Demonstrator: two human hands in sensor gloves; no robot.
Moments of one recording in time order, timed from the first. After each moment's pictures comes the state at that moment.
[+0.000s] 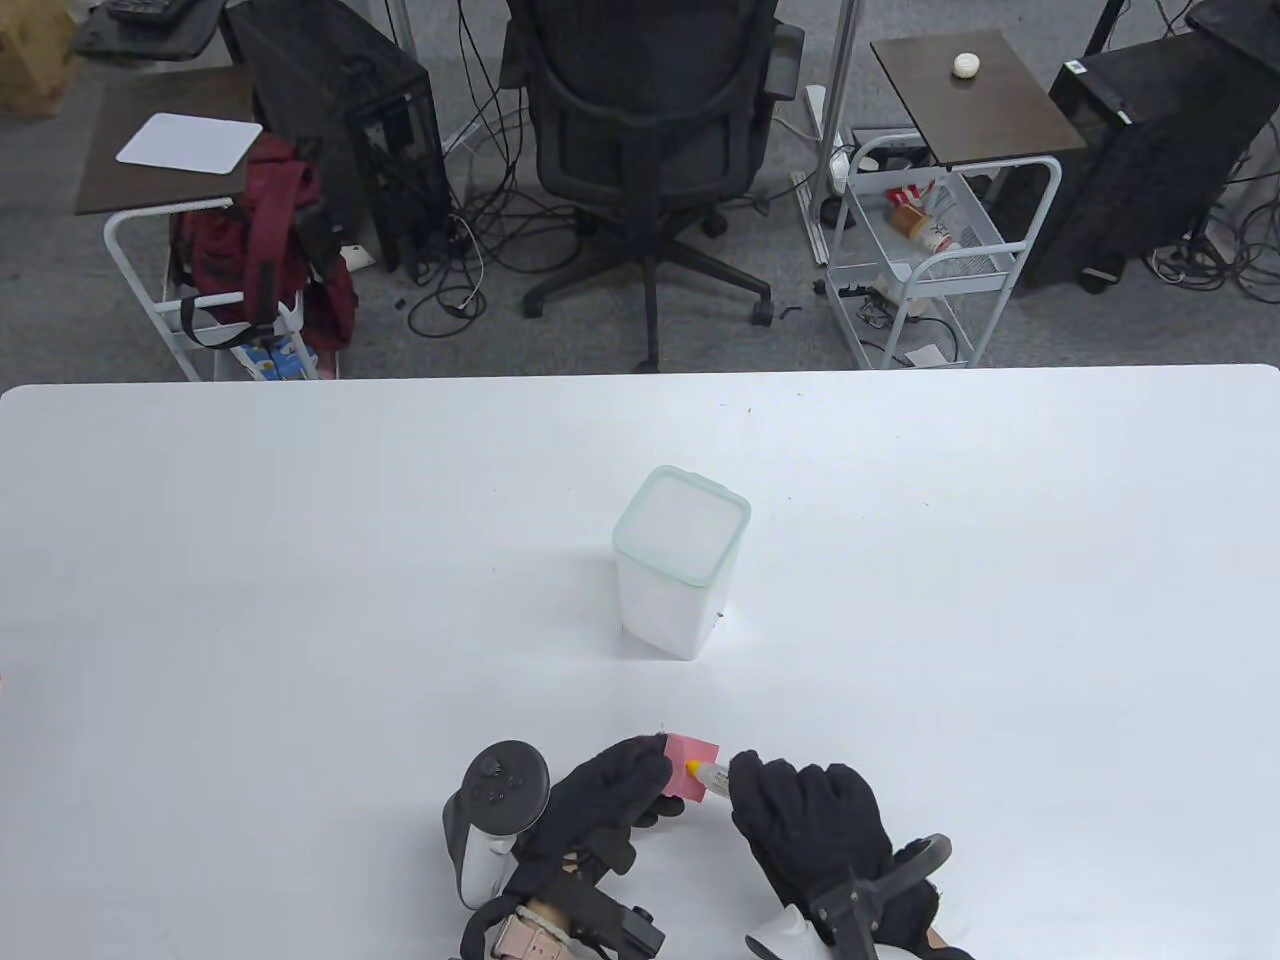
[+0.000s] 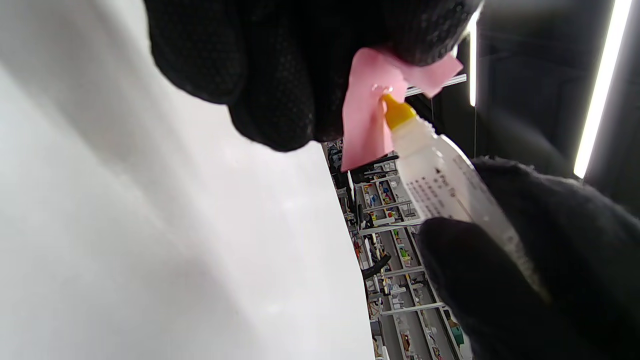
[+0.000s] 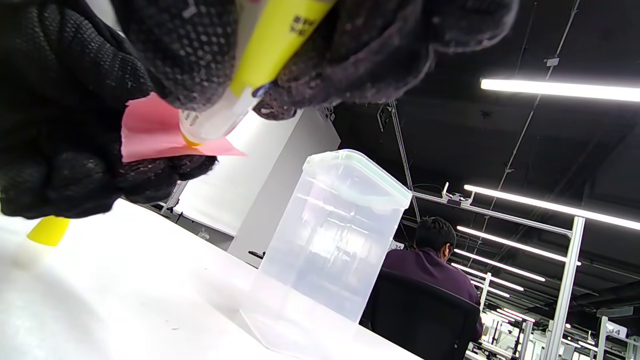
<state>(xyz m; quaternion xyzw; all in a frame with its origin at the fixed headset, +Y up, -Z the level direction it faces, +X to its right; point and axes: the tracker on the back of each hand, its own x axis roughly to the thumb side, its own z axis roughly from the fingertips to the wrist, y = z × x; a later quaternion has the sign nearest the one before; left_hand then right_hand) -0.113 -0.761 -0.210 -0.13 -0.08 0.58 0.80 0.104 -0.706 -0.140 -0.25 0.34 -0.90 0.10</state>
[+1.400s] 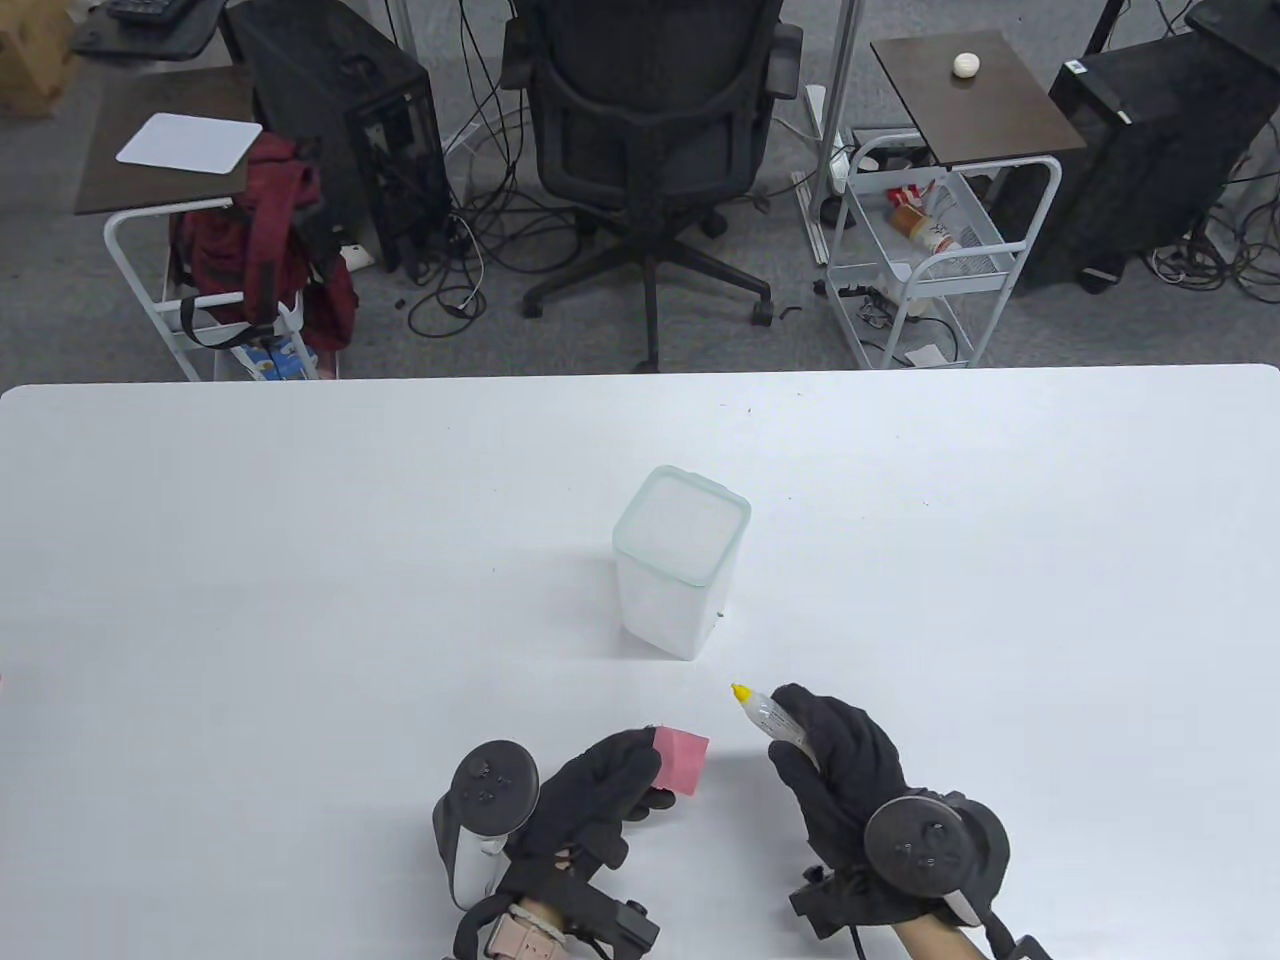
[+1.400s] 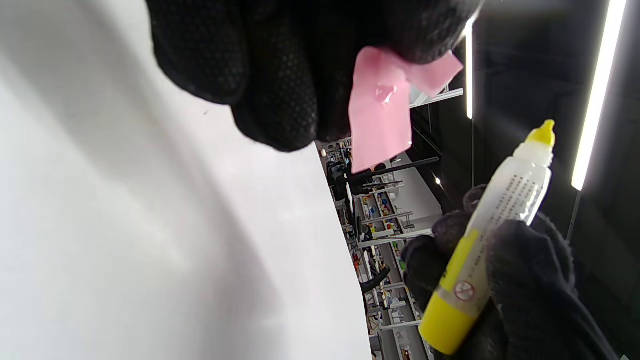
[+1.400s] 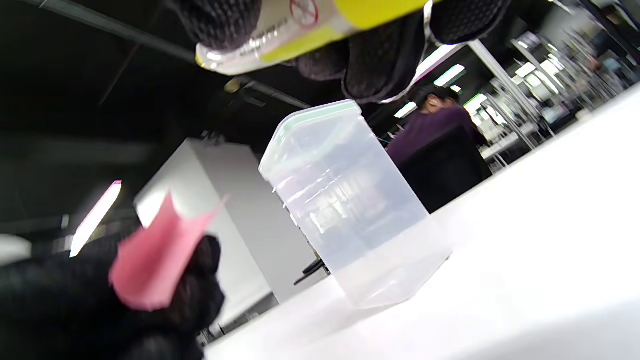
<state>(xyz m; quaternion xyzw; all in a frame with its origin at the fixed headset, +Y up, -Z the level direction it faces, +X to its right) -0.122 -0.762 -0.212 -0.12 -0.06 0.58 0.80 0.169 -0.719 -0.197 -0.12 0.16 -0.88 -0.42</state>
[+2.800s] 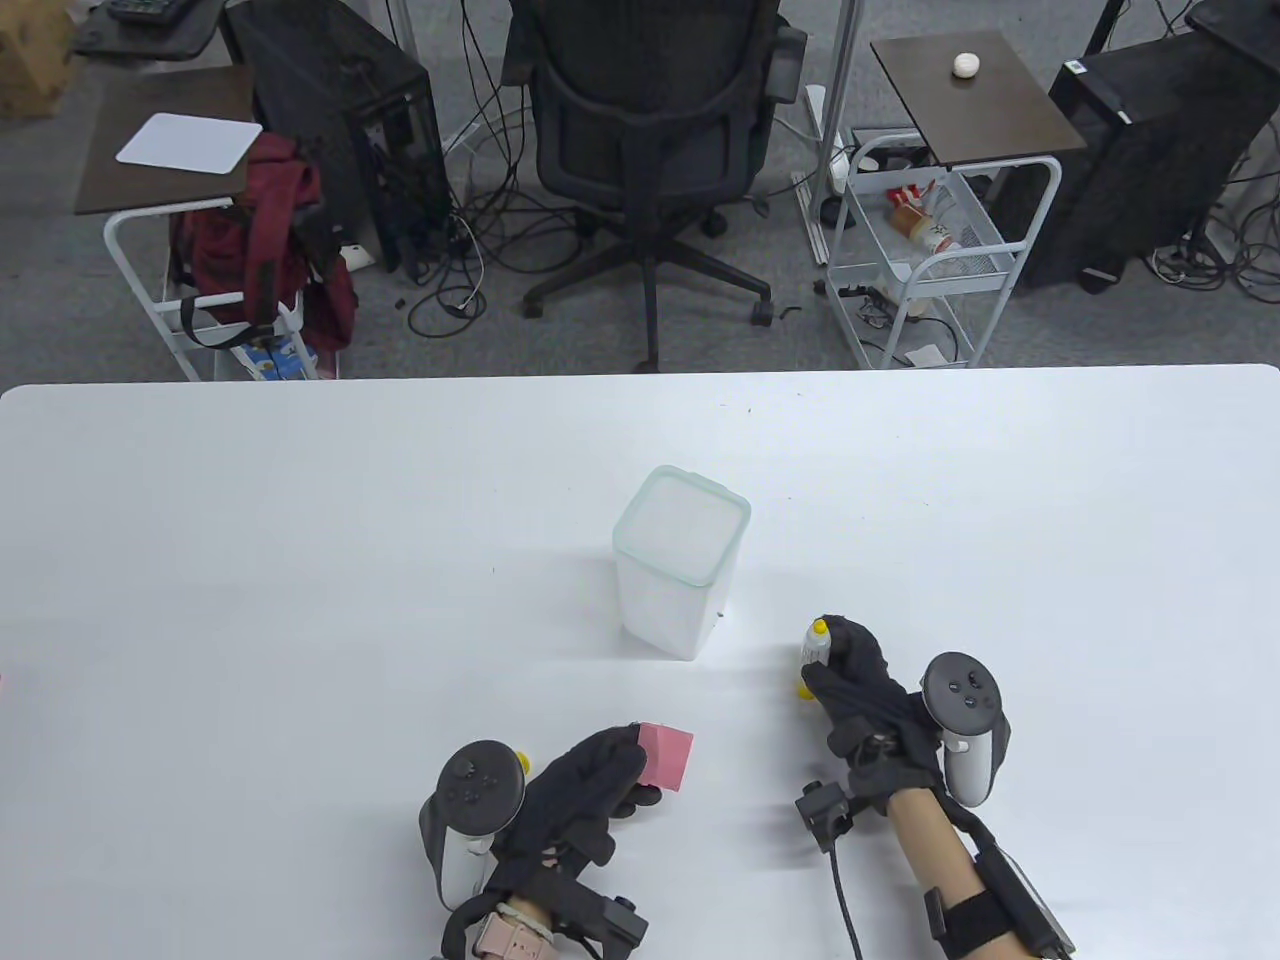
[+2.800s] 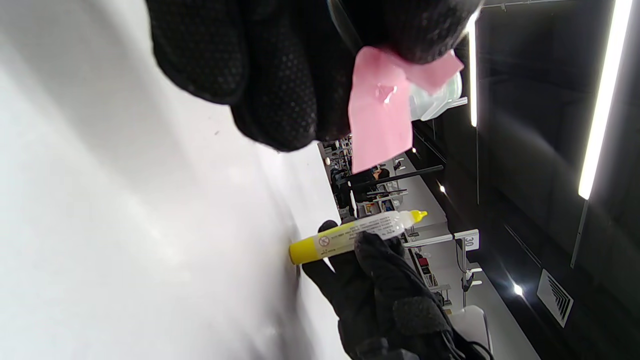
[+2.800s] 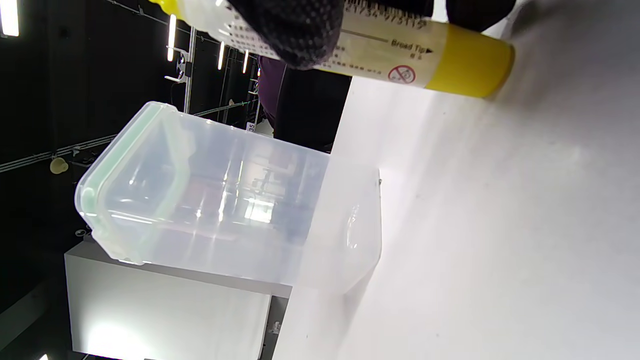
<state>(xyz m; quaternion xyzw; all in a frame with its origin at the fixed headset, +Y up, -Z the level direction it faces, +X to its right) -0.132 -0.765 -0.214 -0.11 -0.05 0.58 0.80 0.207 -0.782 -0.287 0.02 -0.04 -0.77 -0.63</state>
